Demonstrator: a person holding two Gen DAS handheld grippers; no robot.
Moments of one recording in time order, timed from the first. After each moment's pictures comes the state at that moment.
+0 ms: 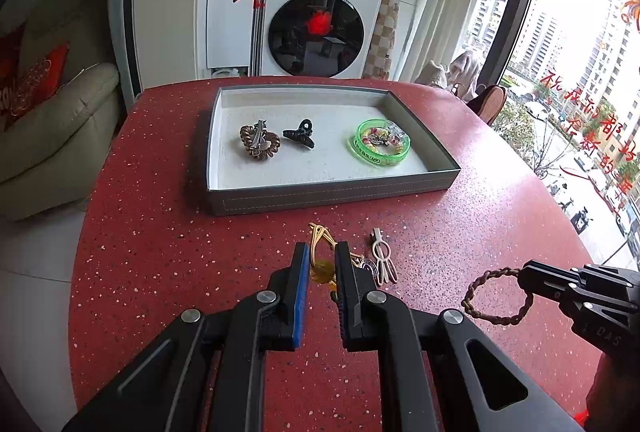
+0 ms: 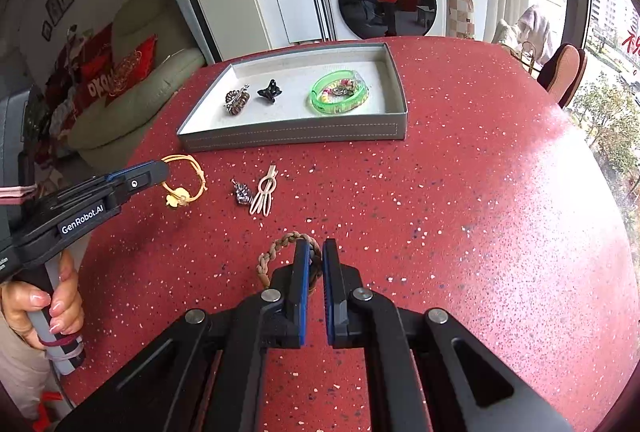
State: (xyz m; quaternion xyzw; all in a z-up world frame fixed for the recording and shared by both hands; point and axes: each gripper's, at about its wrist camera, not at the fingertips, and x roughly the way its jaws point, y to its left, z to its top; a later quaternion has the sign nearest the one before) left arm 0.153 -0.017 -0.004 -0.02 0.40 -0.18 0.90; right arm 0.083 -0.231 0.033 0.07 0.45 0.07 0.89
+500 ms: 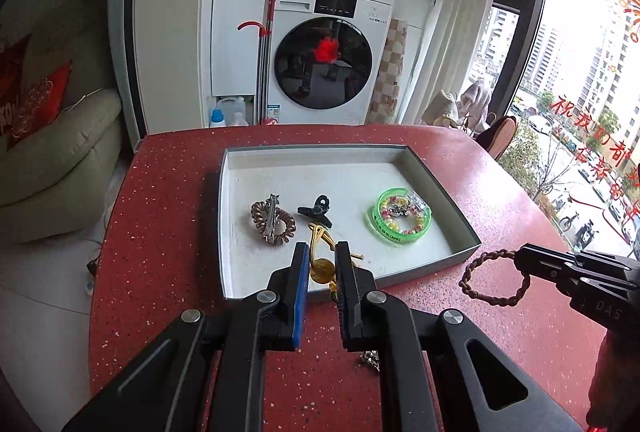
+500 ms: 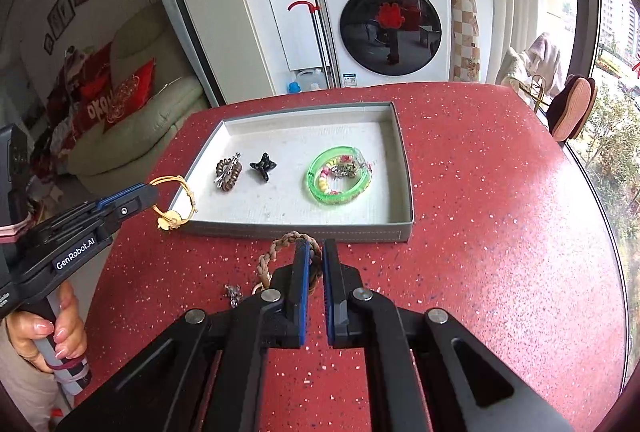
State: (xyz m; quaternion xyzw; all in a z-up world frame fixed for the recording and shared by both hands) left arm 0.223 -0.019 0.028 -0.02 0.37 -0.17 0.91; right arm 0.174 -0.241 0.066 0.08 0.42 0.07 0.90
